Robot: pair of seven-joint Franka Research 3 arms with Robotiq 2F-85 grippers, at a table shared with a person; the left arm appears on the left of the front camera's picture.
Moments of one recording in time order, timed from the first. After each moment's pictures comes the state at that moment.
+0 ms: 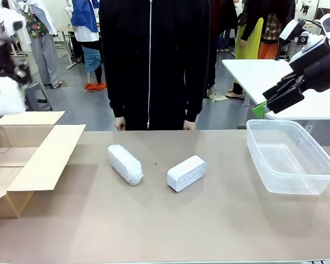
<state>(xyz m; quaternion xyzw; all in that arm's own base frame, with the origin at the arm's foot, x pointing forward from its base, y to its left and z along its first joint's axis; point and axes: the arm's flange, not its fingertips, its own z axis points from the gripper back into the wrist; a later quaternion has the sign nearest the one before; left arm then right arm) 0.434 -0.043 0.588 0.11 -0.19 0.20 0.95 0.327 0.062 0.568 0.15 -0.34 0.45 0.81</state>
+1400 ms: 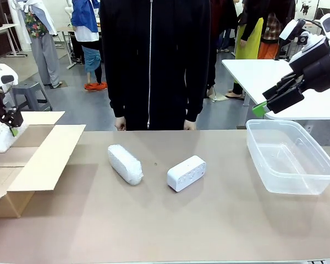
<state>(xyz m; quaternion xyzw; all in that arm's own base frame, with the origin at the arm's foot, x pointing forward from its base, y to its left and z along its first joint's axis) 0.465 0.043 0.466 0.09 -0.11 0.04 0.99 0.327 0.062 0.568 0.15 -0.34 0.45 0.81</state>
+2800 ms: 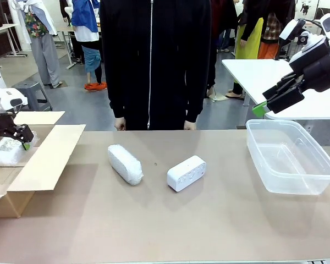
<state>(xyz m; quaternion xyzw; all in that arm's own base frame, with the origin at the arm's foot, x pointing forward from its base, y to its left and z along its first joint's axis) 0.500 0.063 0.389 0.06 -0.11 0.02 0.99 0.327 0.062 0.568 0.15 -0.34 0.45 0.81</state>
